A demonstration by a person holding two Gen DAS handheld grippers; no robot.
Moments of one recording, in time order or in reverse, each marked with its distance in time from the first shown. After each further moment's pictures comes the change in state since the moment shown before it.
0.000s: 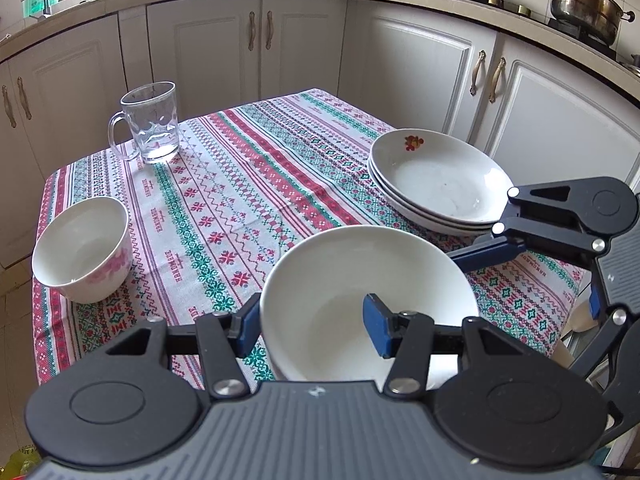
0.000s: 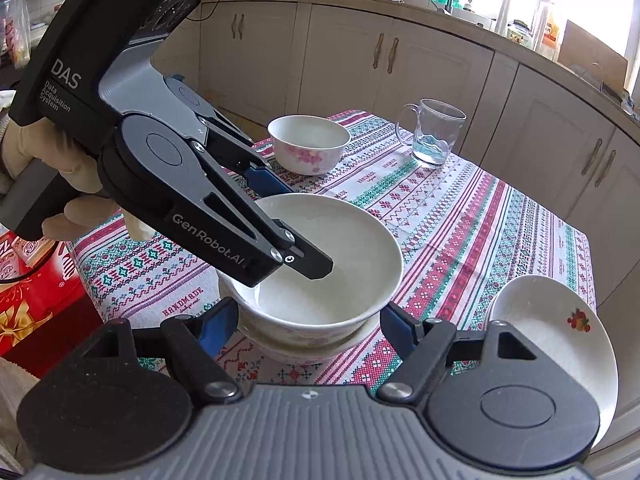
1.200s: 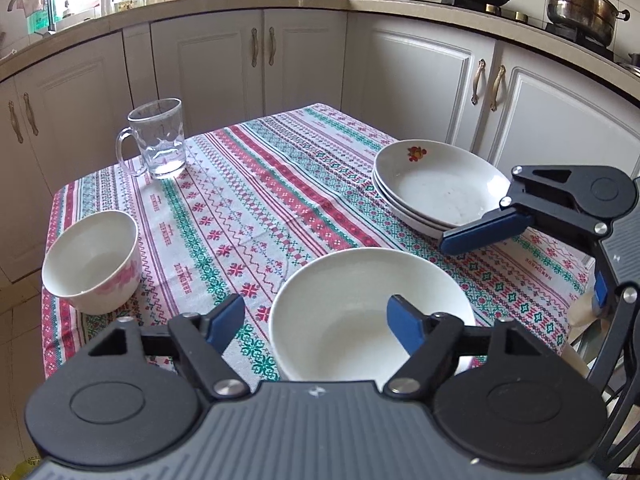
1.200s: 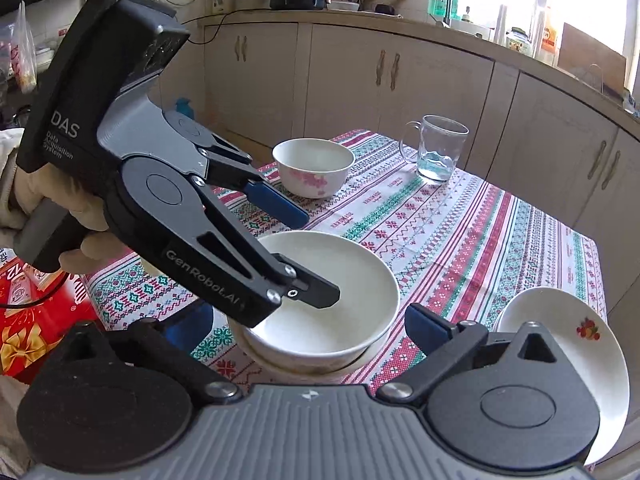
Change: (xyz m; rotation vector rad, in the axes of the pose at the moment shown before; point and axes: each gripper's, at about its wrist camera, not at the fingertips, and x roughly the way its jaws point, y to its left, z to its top) left arm -0.006 -0.002 -0.004 0.019 -0.056 0.032; right arm -0.005 -0.004 0.004 0.032 -0.068 0.035
